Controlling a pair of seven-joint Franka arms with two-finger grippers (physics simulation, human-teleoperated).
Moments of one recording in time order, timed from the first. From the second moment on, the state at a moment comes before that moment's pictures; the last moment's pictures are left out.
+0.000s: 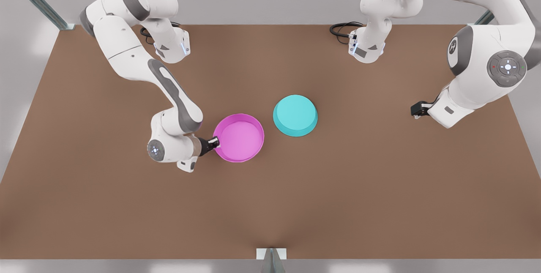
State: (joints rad) left arm -0.04 0.18 -0.06 -1.40 0.13 1.44 -0.04; right arm 0.00 0.66 0.42 -1.66 0.29 2.08 -0.25
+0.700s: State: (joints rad) left arm -0.04 0.18 -0.06 -1.40 0.13 1.44 -0.04; right arm 0.31 0.68 0.41 -1.61 0.33 2.16 -0.07
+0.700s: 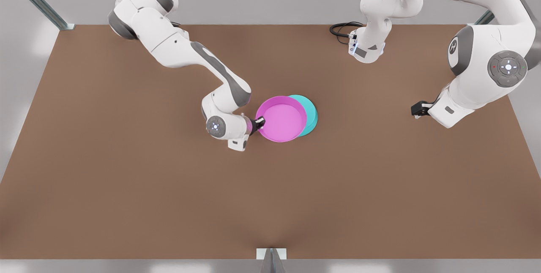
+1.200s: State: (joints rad) left arm -0.04 0.19 -0.06 -1.40 0.13 1.44 -0.04; right arm 0.41 0.68 0.41 -1.60 0.35 2.21 -0.03
